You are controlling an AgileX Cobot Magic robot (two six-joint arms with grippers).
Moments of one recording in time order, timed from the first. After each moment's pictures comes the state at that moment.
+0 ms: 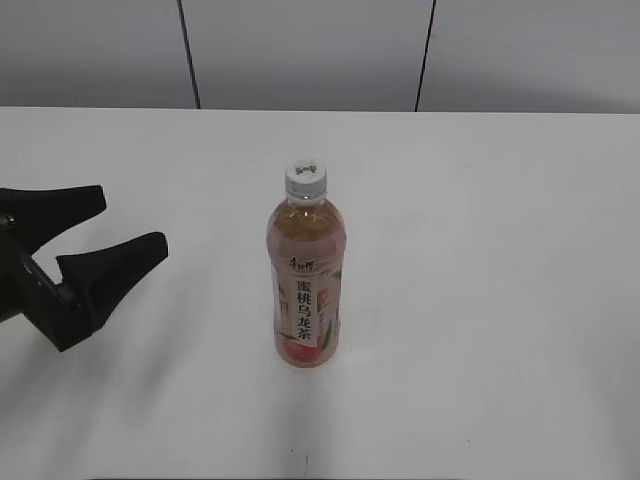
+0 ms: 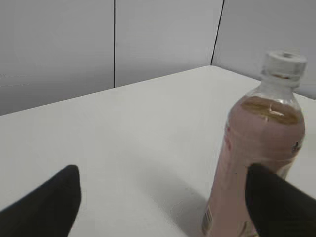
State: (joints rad) left arm -0.07 1.51 -0.17 0.77 -1.20 -0.30; right arm 0.02 0.00 -0.51 0.15 1.11 -0.22
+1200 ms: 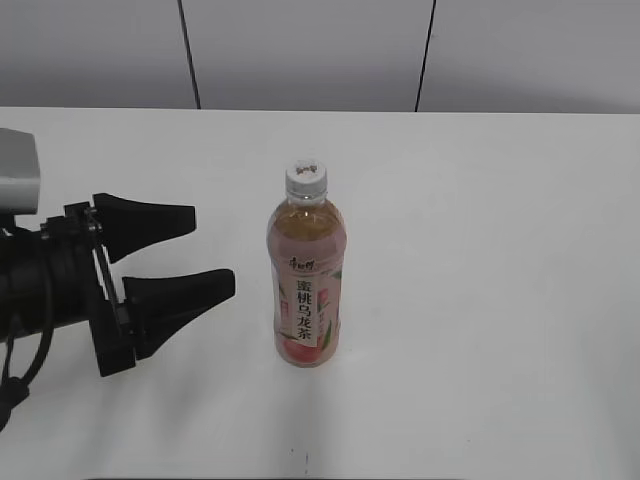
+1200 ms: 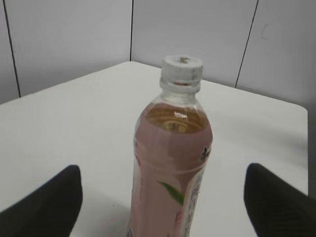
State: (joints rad) left arm -0.17 1.61 -0.32 1.03 -1.21 -0.43; right arm 0.02 0.00 -0.51 0.15 1.11 -0.22
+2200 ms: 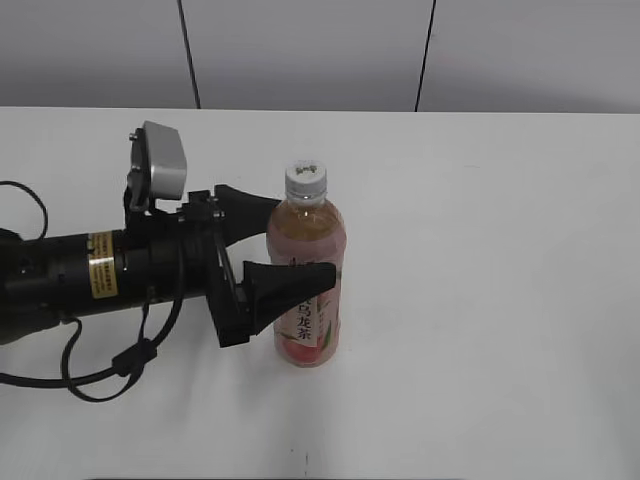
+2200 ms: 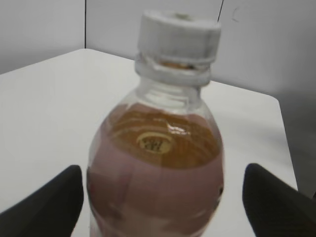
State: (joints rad) left arm -0.38 1.90 -0.59 0.99 -1.21 -0.43; right arm 0.02 0.00 -0.51 0.15 1.11 -0.22
